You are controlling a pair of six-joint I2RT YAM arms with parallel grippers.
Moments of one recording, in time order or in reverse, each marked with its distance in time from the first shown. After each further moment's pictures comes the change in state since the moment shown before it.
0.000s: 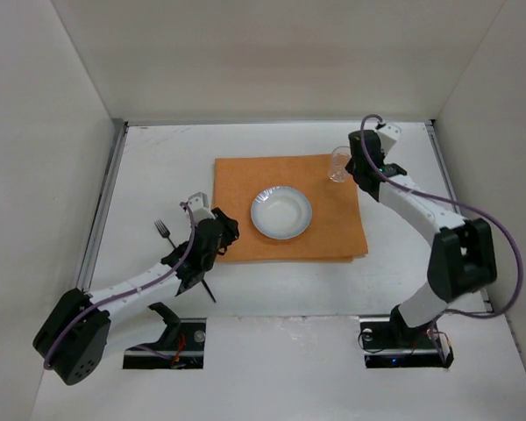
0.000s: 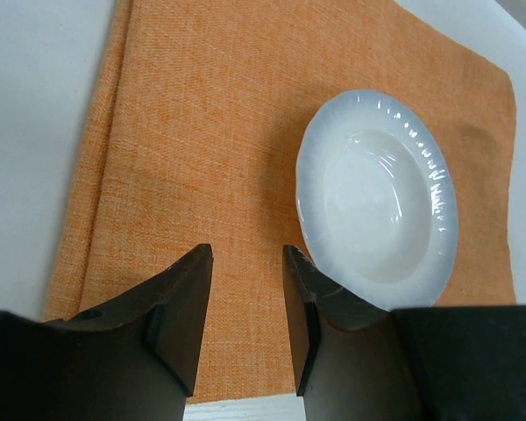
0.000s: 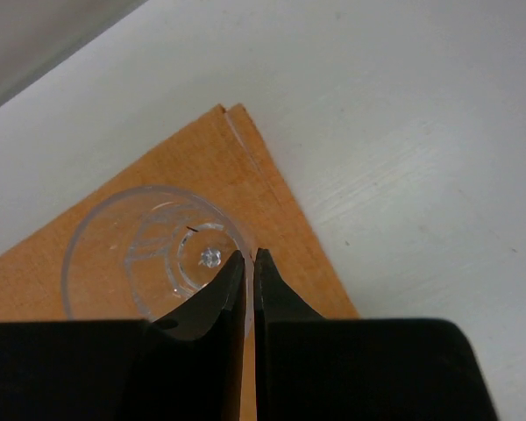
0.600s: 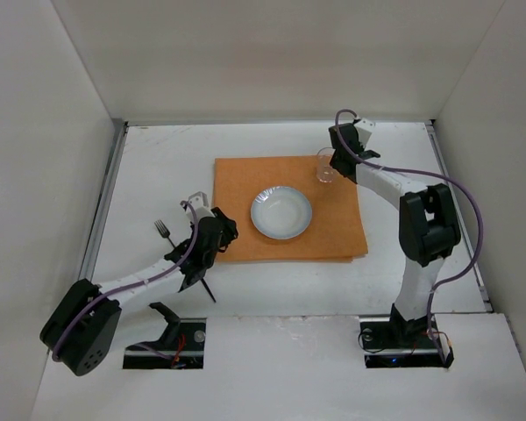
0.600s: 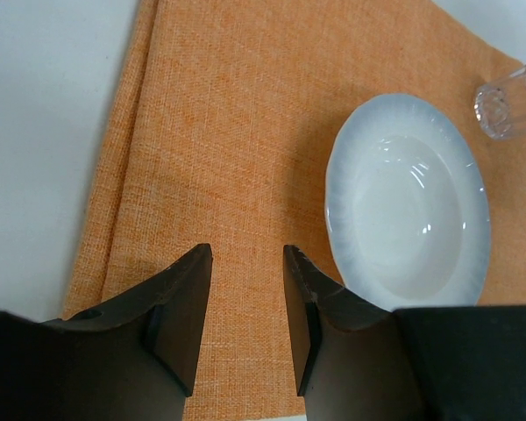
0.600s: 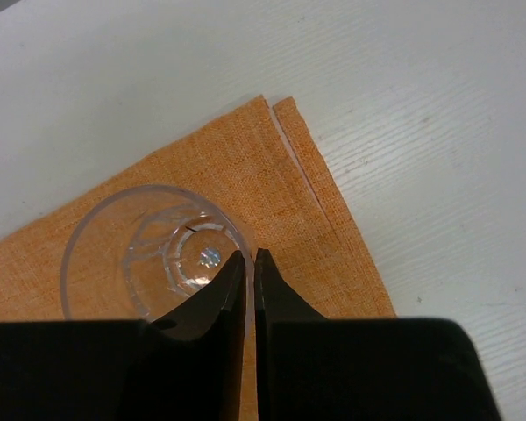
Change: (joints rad) left arm 0.041 0.066 -0.005 0.043 0.016 0.006; right arm 0.018 0.388 0.272 0.001 -0.038 -0.061
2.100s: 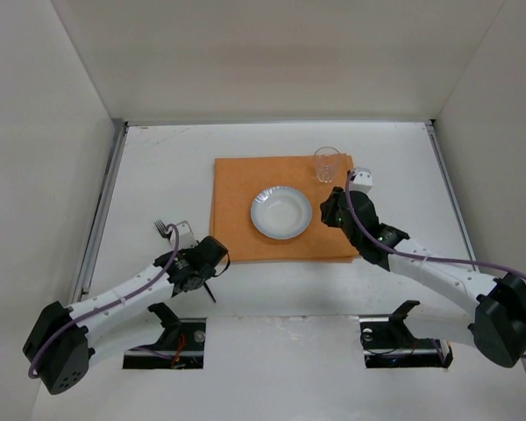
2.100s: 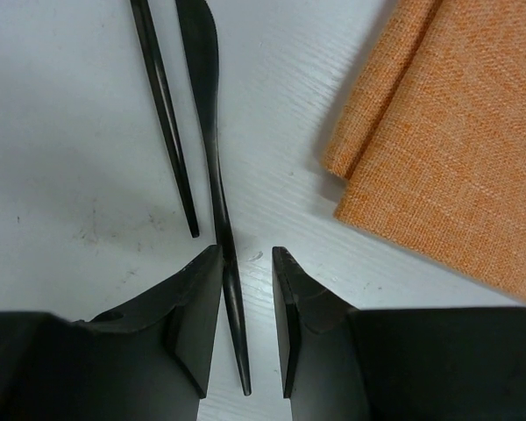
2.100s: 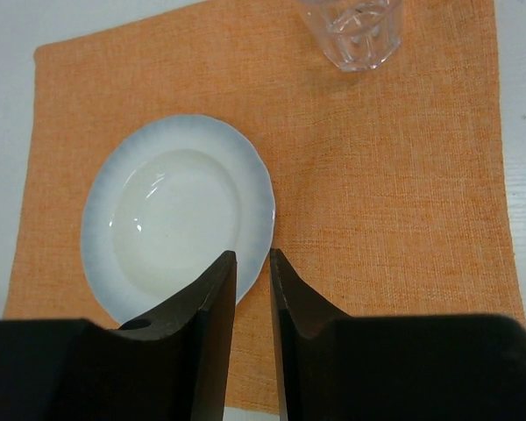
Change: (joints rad) left arm -0.127 -0.182 0.111 -1.012 -0.111 -0.354; right arm 0.336 -0.767 -0.753 0.264 -0.108 -0.016
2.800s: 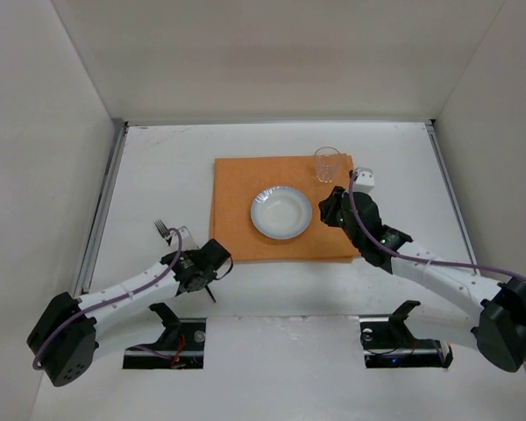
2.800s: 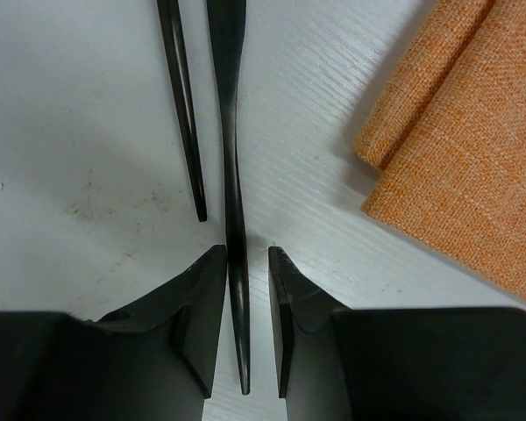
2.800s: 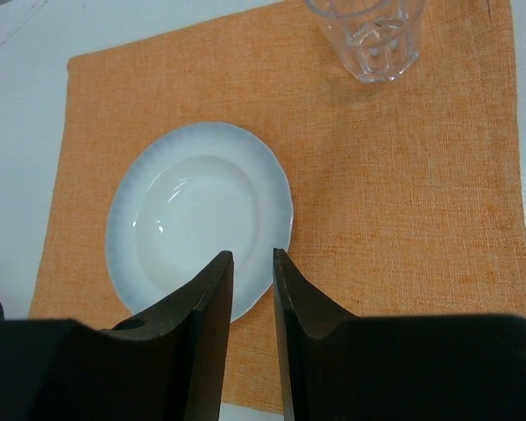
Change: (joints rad) left arm -0.018 0.072 -0.015 -0.013 0.027 -0.119; right arm 0.005 -0.032 -0.016 0.032 -0.020 0.000
